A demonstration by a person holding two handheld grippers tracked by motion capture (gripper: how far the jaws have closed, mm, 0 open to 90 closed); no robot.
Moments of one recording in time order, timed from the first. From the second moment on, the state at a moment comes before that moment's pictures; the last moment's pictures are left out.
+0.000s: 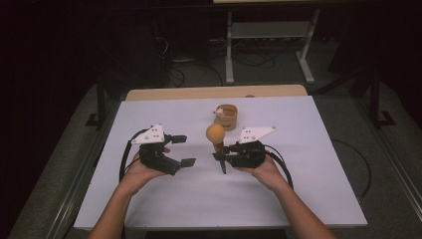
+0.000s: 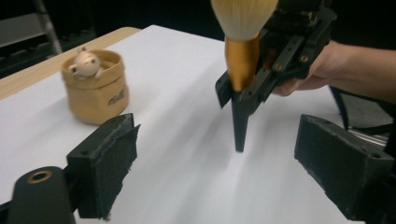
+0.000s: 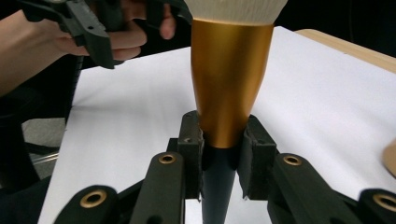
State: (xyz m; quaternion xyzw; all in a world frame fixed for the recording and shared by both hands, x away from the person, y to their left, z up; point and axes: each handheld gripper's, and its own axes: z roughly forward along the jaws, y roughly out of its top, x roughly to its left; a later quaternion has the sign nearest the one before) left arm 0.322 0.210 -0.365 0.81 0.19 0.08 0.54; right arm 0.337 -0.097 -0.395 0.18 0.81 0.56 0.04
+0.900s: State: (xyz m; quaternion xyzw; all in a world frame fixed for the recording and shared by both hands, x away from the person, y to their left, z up) left arm 0.281 0.265 -0.399 0.78 0.28 0.12 0.55; right arm 0.342 -0.115 -0.388 0.24 0.79 0.56 0.09
